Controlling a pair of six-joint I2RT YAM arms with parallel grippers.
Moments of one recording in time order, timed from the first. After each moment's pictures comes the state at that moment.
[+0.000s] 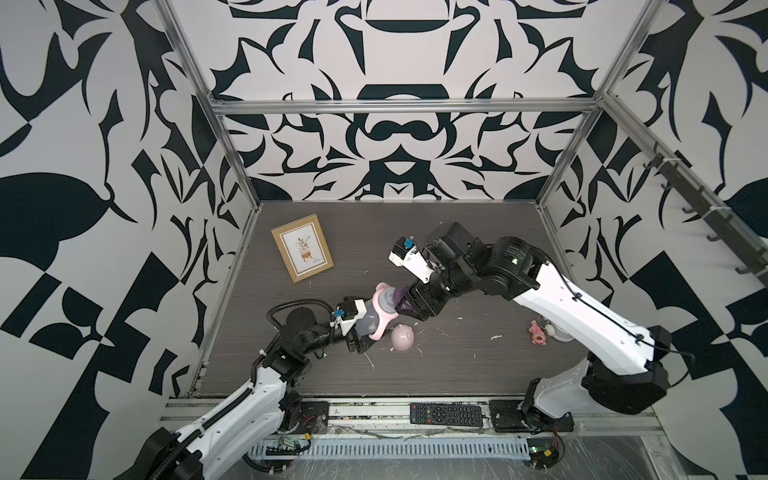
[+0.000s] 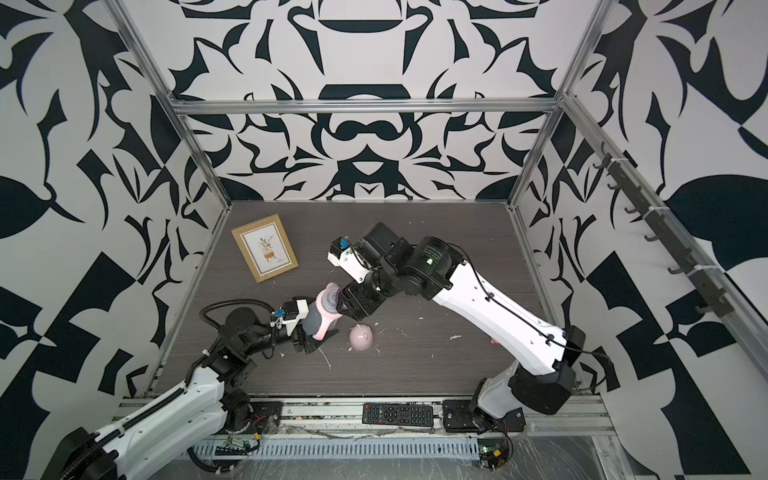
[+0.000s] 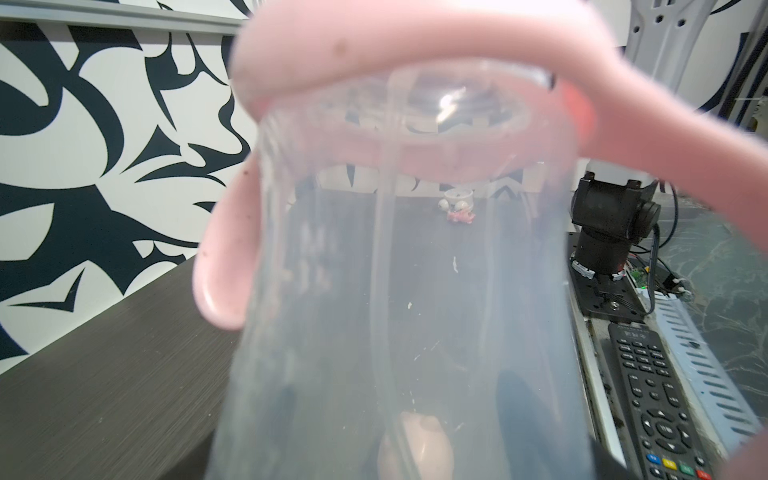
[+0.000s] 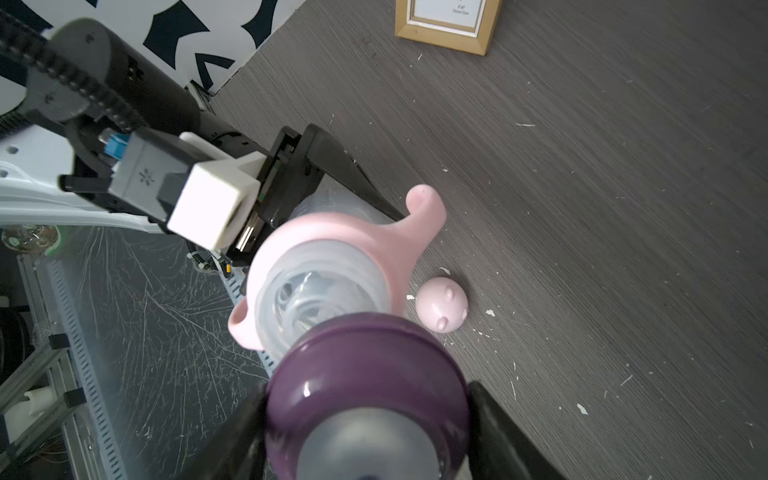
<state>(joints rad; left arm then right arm) -0.58 0.76 0.20 0.53 0.69 0.13 0.97 1.50 1.79 -1.23 -0.24 0.18</state>
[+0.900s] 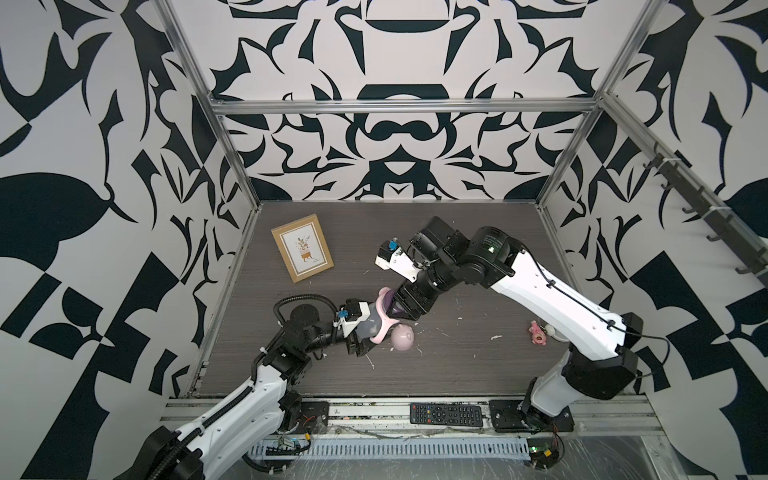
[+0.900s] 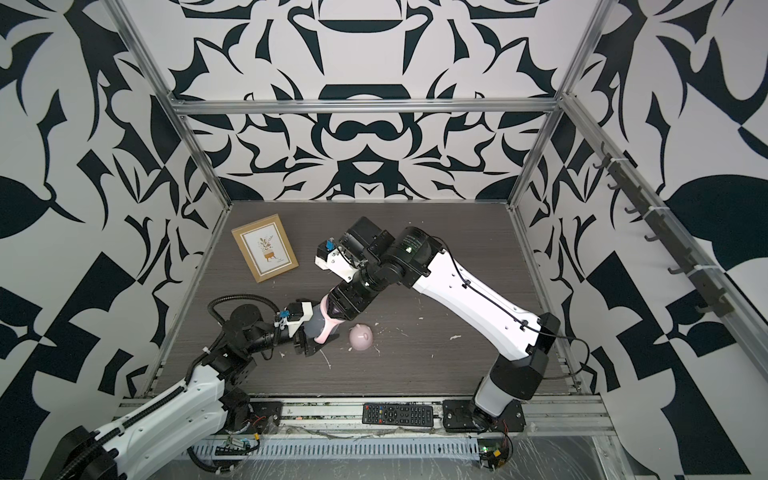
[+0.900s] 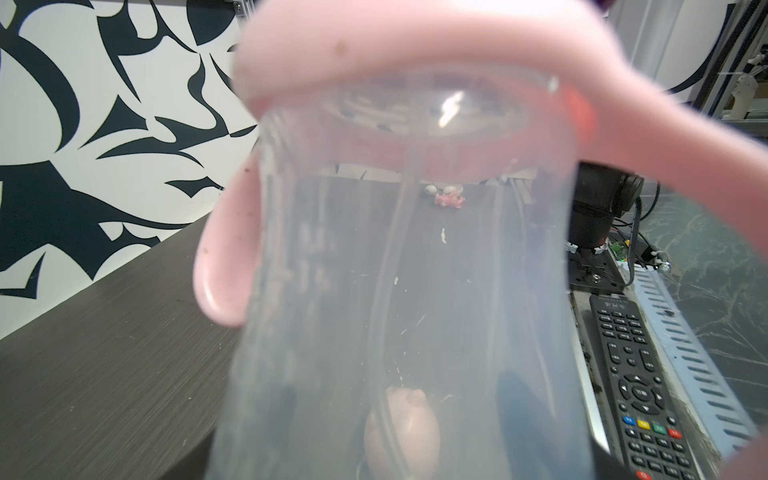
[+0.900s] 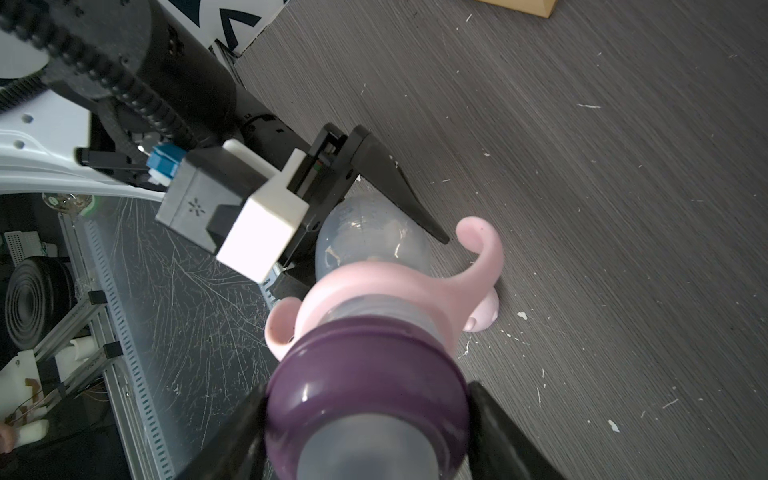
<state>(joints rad) -0.58 0.77 0.22 0.43 0.73 0.18 0.97 1.62 1.91 -1.31 -0.34 0.13</state>
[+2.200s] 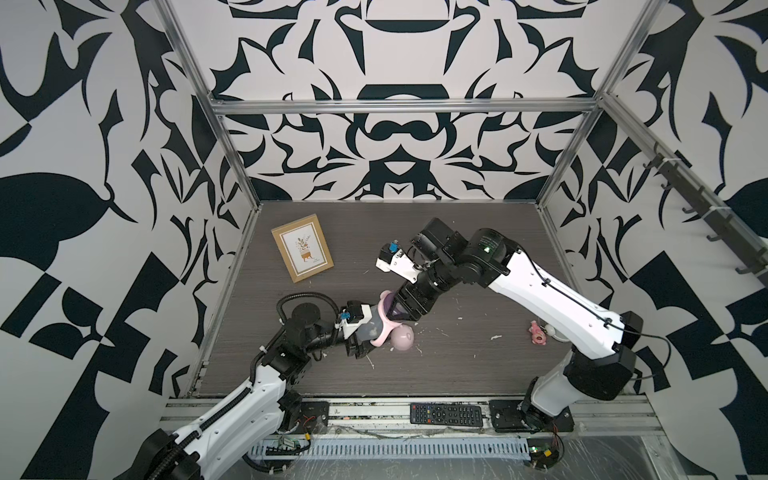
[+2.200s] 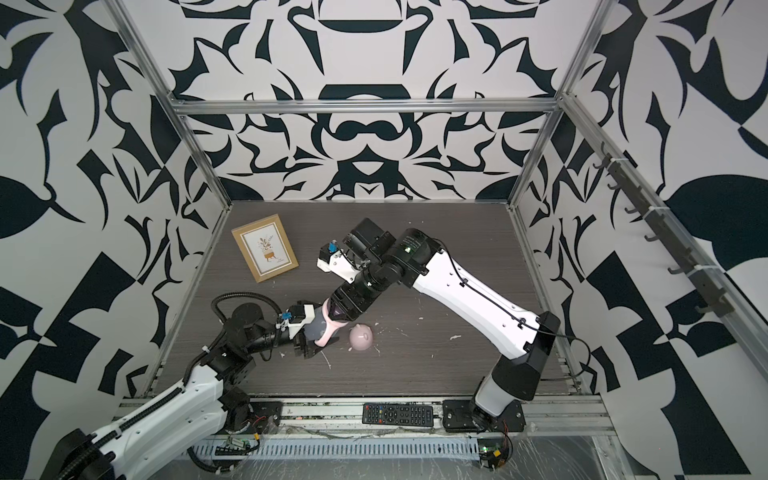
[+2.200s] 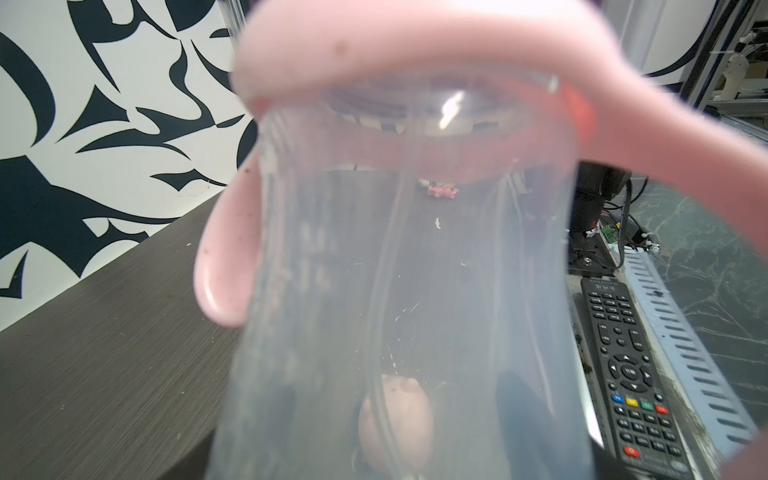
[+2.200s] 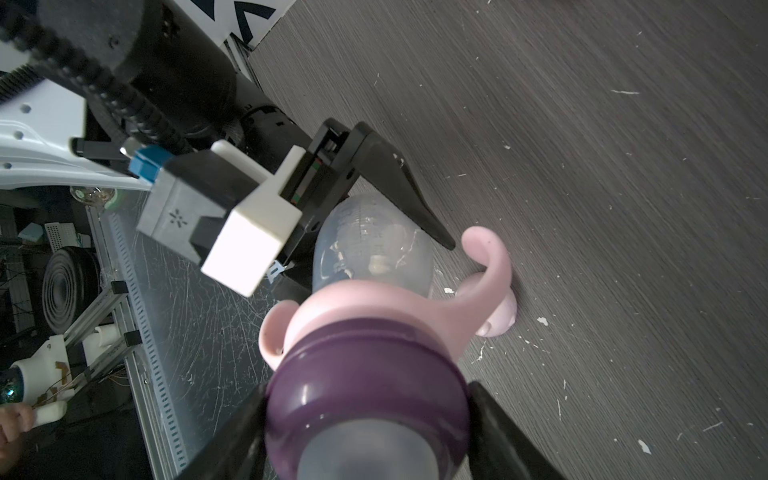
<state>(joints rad) -0.58 0.76 0.24 0.35 0.74 0.23 0.93 1.60 1.81 -1.26 -0.43 0.11</state>
